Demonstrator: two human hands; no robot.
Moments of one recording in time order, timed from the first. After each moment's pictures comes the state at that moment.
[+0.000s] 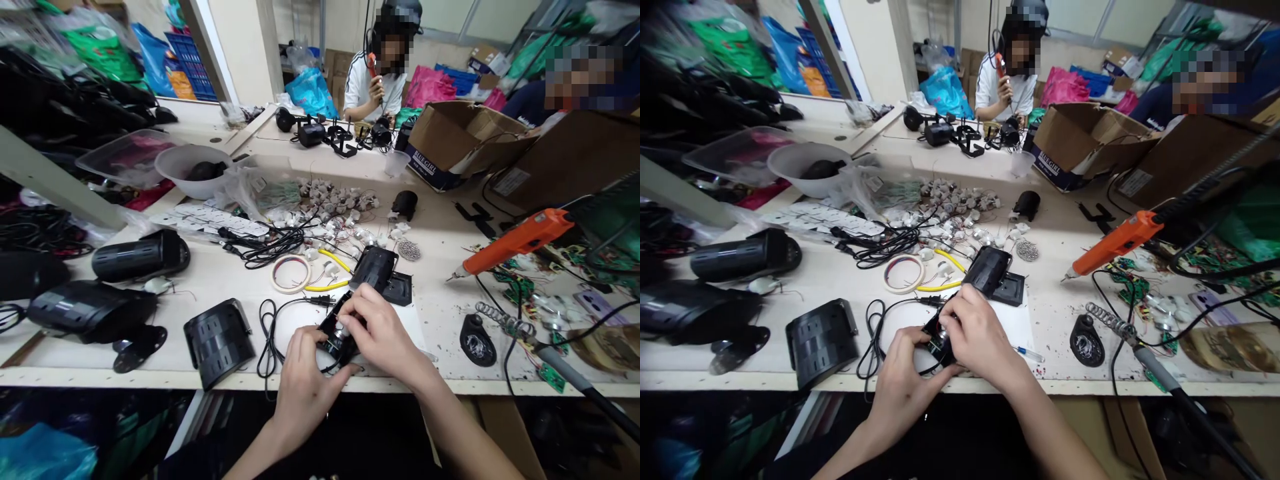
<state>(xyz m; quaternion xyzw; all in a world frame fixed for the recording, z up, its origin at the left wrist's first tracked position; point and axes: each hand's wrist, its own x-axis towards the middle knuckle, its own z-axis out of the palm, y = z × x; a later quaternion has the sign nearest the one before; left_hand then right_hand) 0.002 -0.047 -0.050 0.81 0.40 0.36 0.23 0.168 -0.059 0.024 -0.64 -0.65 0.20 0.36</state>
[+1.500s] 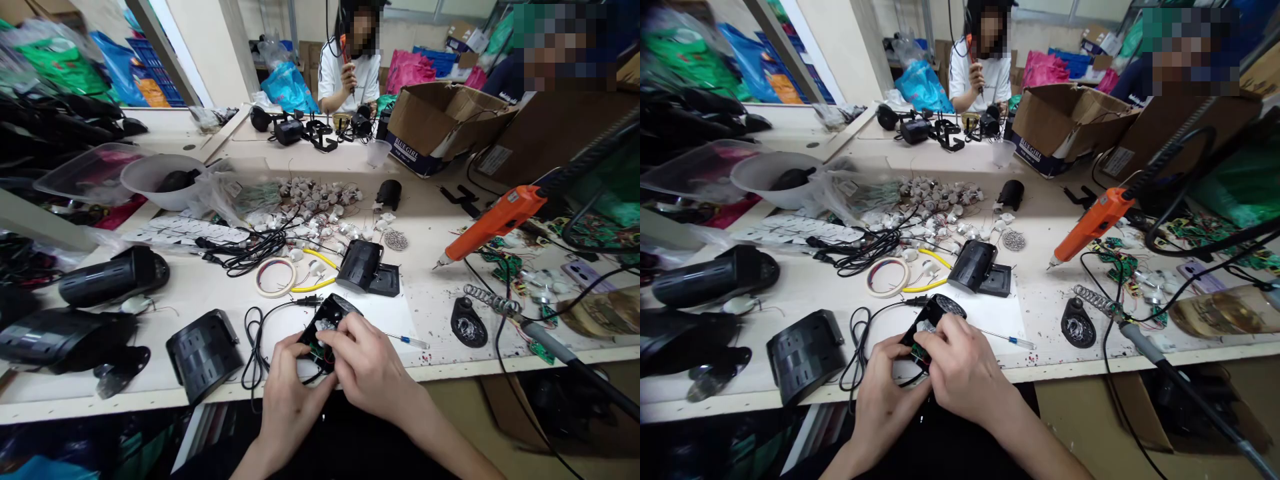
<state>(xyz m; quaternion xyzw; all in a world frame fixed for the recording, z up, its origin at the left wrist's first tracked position) -0.011 -0.051 -0.048 0.83 0.42 0.34 0.17 0.151 -0.101 0.010 -0.62 -0.71 0.08 0.34</state>
